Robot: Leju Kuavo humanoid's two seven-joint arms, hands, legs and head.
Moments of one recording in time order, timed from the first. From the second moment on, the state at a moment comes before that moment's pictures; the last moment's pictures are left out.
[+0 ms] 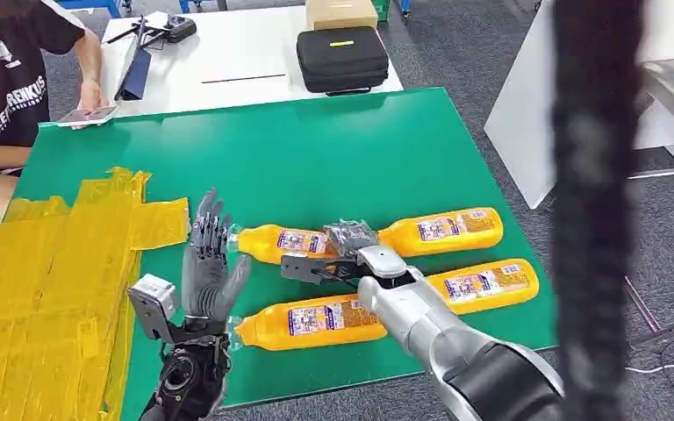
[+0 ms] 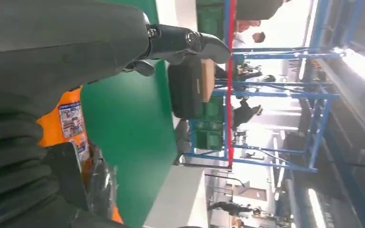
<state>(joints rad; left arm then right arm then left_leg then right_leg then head) -0.14 -0.19 -0.41 -1.39 -0.01 0.20 -0.61 -0.71 0.18 0.51 -0.44 1.10 -0.19 0.05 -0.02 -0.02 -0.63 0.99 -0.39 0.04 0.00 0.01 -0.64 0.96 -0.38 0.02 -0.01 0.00</state>
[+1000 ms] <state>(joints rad) -0.14 -0.16 -0.41 -1.53 -0.11 0.15 -0.45 -0.43 0.21 0.22 -1.01 0.35 -0.36 -0.44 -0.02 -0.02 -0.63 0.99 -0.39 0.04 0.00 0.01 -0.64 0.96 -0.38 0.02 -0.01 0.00</state>
